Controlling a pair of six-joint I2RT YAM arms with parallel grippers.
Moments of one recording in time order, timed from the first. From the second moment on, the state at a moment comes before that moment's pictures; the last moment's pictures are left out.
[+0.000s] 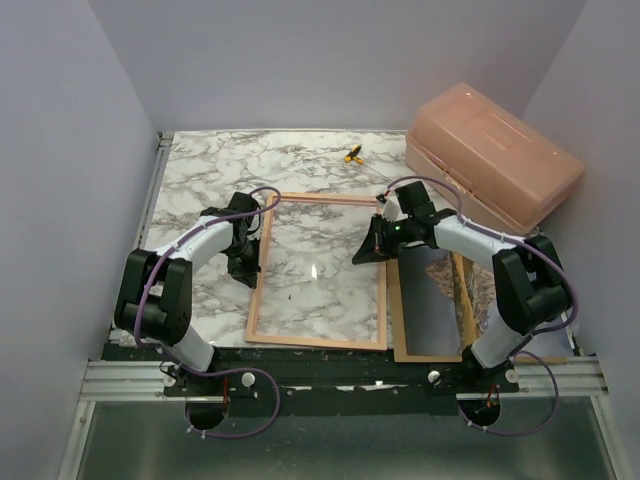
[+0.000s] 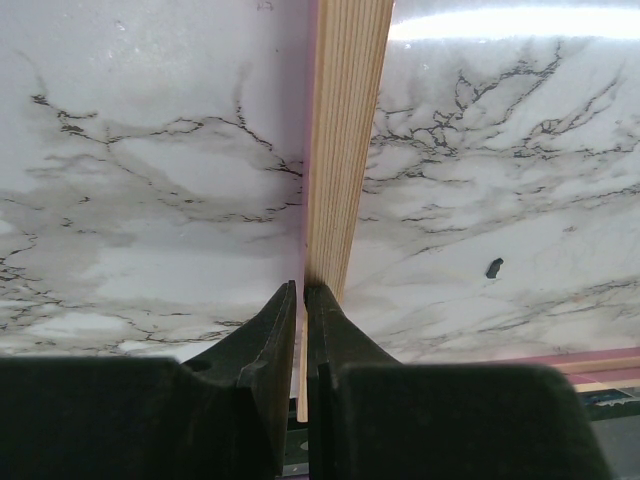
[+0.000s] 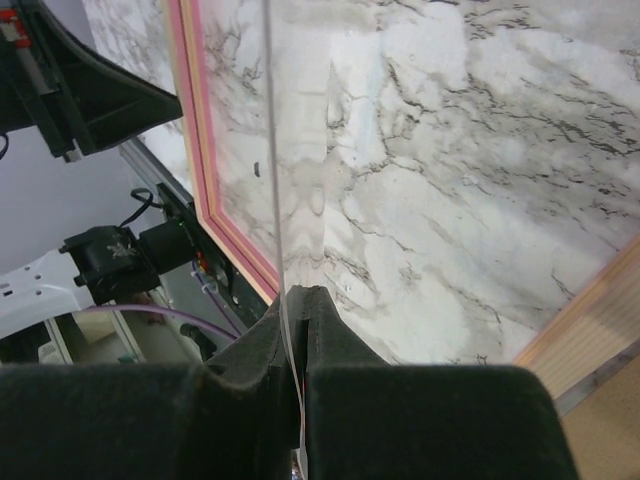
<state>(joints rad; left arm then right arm) -0.26 1.59 0.97 -0.84 0.13 -0.28 0.43 1.67 1.00 -0.31 -0.72 0.61</state>
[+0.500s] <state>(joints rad) -0.27 1.59 0.97 -0.84 0.13 -0.28 0.43 1.58 0.96 -0.23 -0.77 0.62</state>
